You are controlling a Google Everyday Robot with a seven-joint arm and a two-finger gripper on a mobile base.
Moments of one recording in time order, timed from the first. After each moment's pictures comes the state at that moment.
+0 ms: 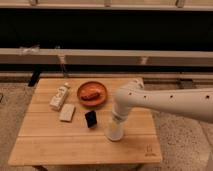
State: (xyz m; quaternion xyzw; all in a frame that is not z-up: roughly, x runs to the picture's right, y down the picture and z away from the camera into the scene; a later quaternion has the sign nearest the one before) arm 0.047 0.168 0.740 -0.34 -0.03 0.22 0.91
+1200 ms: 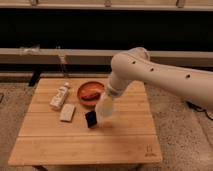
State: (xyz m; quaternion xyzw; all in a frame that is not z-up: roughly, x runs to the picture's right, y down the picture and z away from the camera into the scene) arm -0.011 0.045 0.657 -0.29 -0.12 0.15 0.94
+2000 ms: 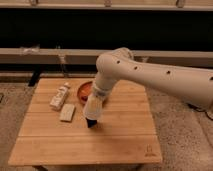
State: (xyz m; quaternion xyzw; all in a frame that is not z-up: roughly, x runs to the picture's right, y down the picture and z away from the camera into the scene) arm -0.058 0.060 0.661 -0.31 -0.15 0.11 0.93
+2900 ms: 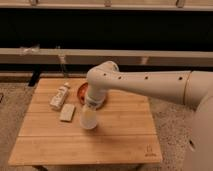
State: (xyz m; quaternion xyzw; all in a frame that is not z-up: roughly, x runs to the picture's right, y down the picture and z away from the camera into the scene) arm -0.091 0.118 0.717 -0.35 -0.14 0.08 0.92
